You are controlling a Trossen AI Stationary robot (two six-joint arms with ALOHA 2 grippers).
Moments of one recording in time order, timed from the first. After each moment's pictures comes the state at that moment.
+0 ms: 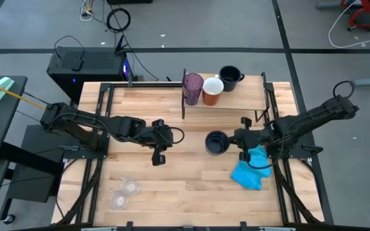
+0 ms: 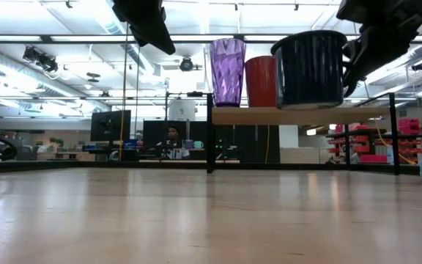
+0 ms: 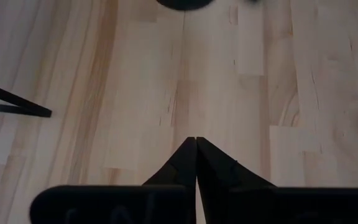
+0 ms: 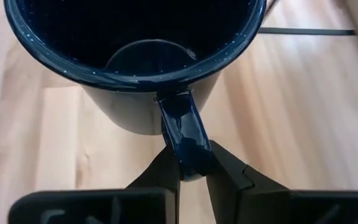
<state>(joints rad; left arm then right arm) -0.17 1.46 1.22 -0.65 -0.16 -0.20 0.32 0.96 0.73 -0.72 0.38 0.29</state>
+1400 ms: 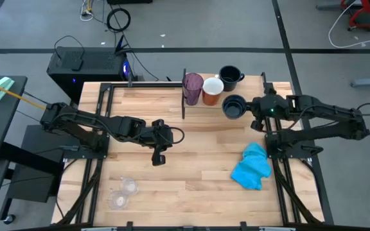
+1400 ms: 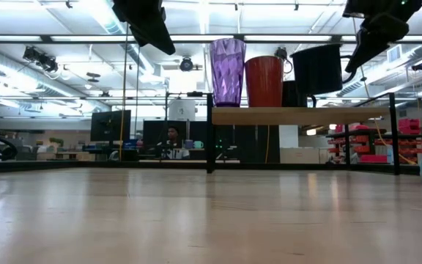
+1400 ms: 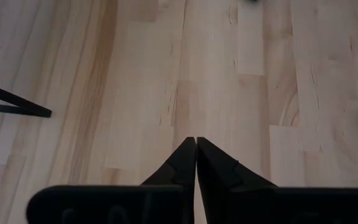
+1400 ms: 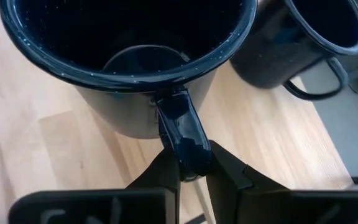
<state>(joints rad) -0.17 1.46 1.22 -0.66 -0.16 -0.20 -0.18 0.75 0.92 -1.07 0.43 -0.01</state>
